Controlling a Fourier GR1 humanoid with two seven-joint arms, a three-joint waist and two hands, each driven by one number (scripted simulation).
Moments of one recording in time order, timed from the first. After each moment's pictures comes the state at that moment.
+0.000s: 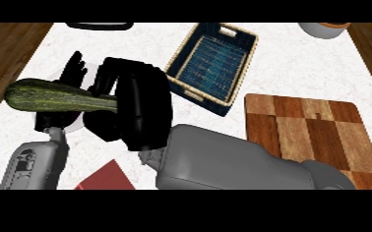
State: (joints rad) left arm -0.27 0.19 0.12 -1.41 -0.04 0.04 0.15; right arm -1.08 0.00 0.85 -1.36 0.52 -0.85 1.04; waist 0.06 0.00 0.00
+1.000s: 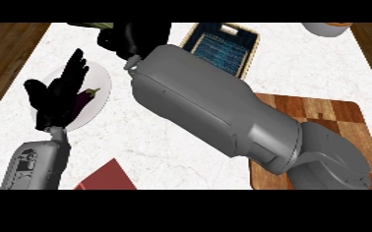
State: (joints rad) left arm -0.27 0.19 0.11 -1.43 -0.05 0.05 0.16; right arm -1.49 0.00 0.78 -0.77 0.27 -0.85 1.04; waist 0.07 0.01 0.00
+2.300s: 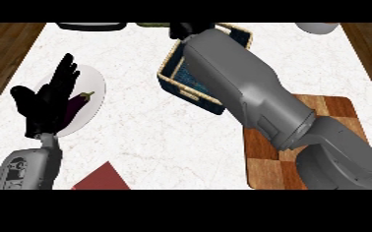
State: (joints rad) left arm -0.22 0.20 0.14 -1.48 -0.04 0.05 0.17; right arm -1.48 -0.04 0.87 -0.36 0.35 -0.57 0.59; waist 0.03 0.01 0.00
